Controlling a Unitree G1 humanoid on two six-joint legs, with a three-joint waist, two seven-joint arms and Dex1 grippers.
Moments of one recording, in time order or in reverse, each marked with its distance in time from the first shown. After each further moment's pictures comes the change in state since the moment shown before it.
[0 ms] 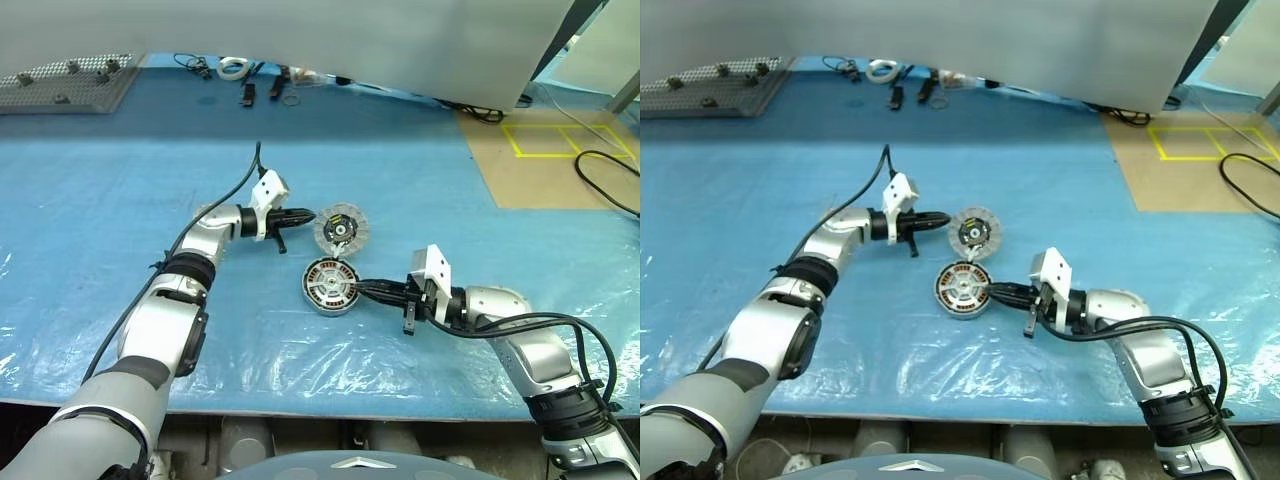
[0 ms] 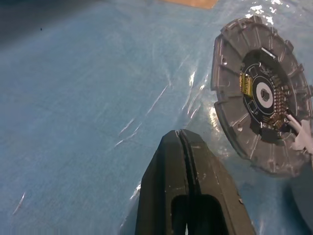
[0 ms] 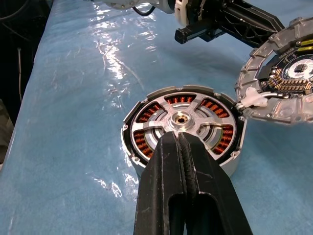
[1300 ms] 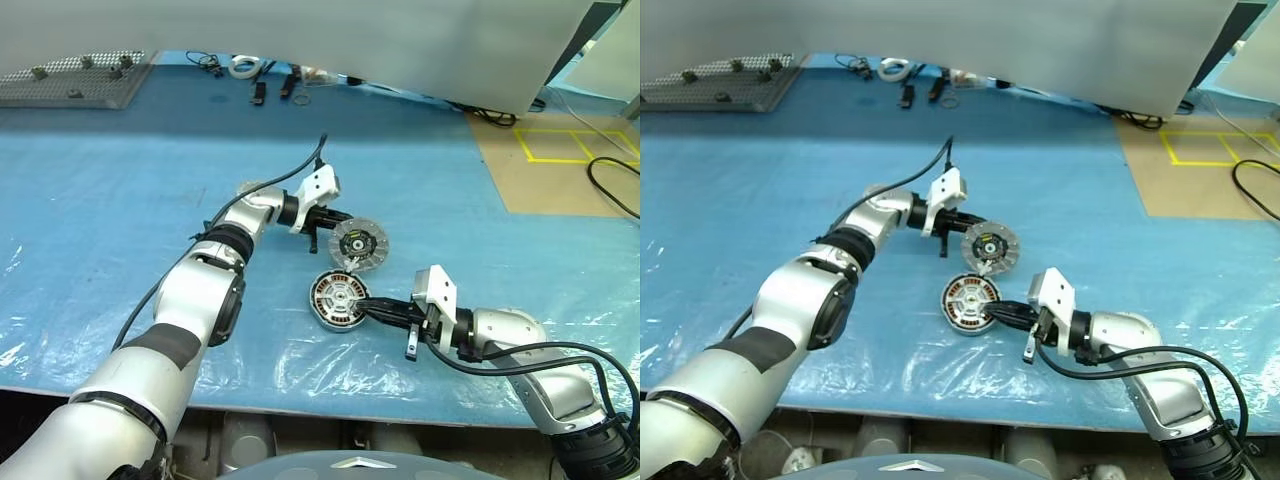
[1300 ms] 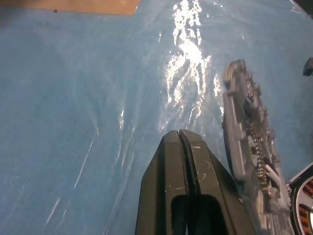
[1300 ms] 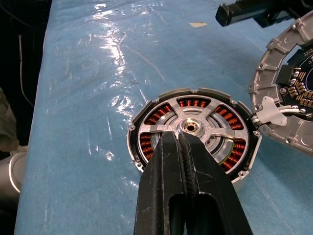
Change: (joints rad) left arm -0.237 -0.159 0.034 0.187 0.185 -0.101 -0.208; right arm 0.132 -0.046 -0.003 -0.215 -0.004 0.060 -0.101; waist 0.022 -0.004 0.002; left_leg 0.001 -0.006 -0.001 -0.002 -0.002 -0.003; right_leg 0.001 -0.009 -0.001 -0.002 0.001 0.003
